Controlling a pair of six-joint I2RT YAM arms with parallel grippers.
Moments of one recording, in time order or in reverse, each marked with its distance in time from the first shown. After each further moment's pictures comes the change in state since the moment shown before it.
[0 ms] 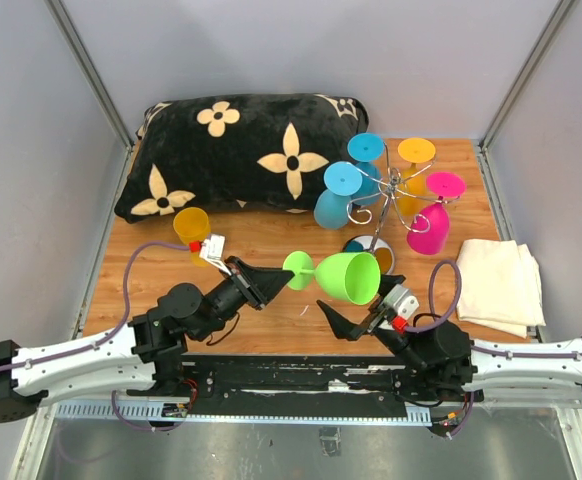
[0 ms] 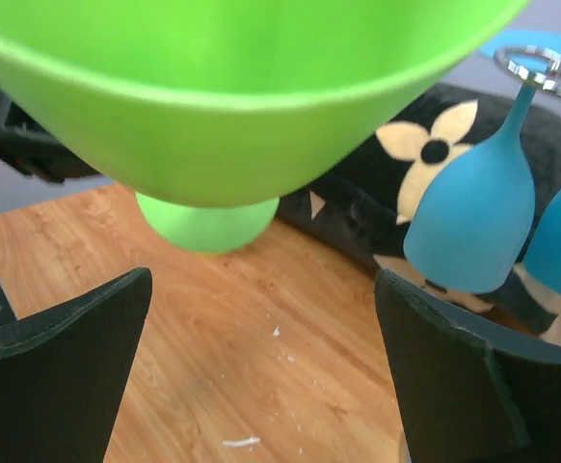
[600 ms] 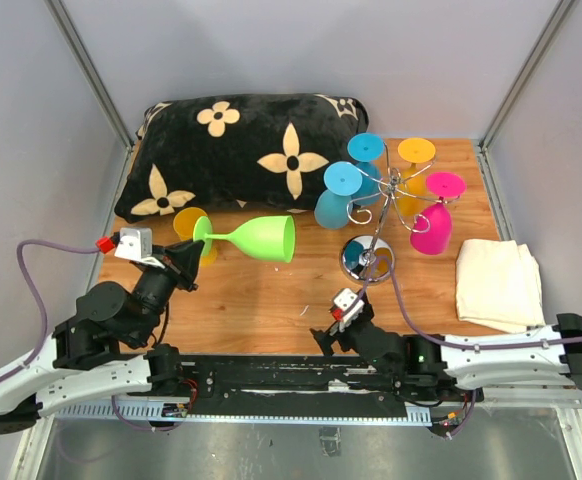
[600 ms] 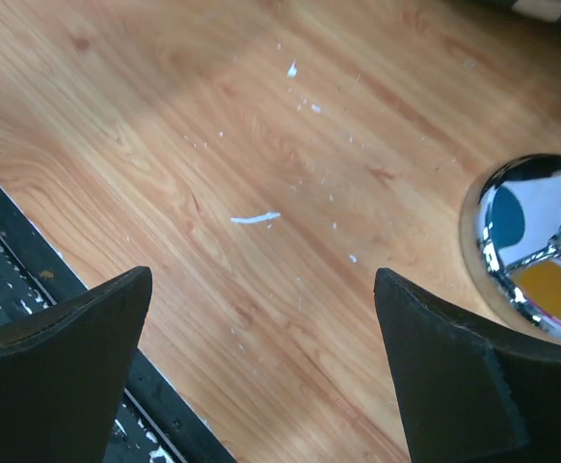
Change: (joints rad) left arm 0.000 -0.278 0.304 -0.600 -0.479 0.583; right arm 0.000 0.249 0.032 -0.509 0.105 0.467
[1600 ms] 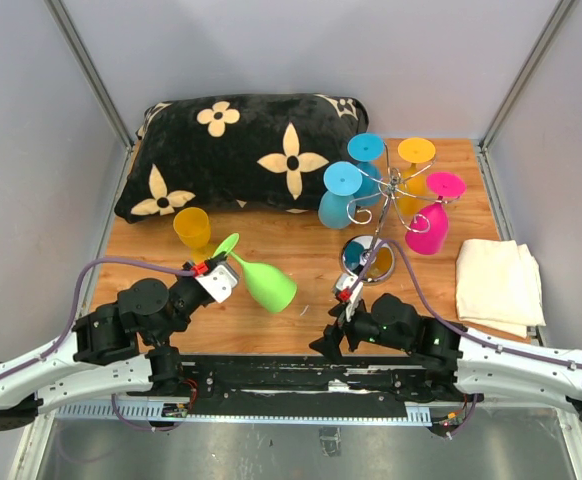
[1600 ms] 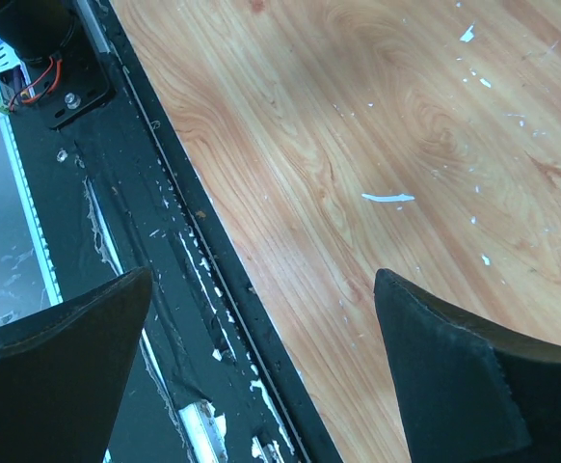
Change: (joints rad) left arm 0.000 0.091 -0.021 -0.127 0.261 0.778; right arm -0.290 -0.062 0.111 -0.255 -0.695 0.108
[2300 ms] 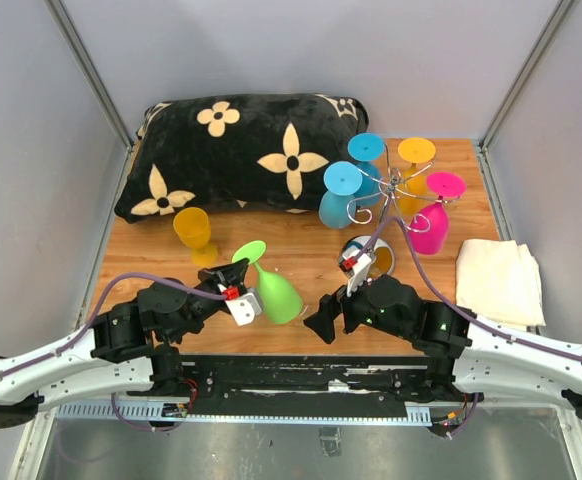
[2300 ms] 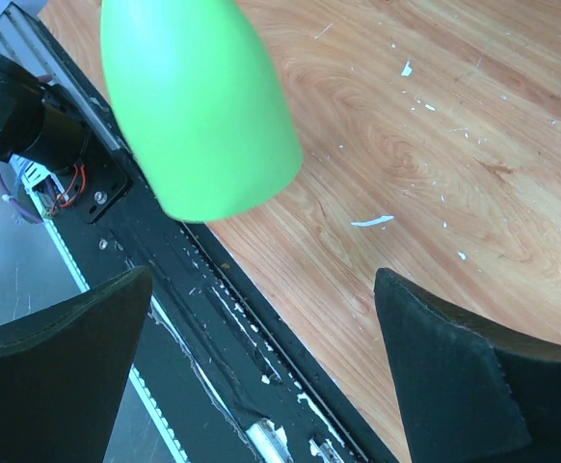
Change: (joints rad) left arm 0.000 0.057 -0.058 0.092 0.198 0.276; right arm 0.000 0.024 0.256 -0.234 0.153 0.192
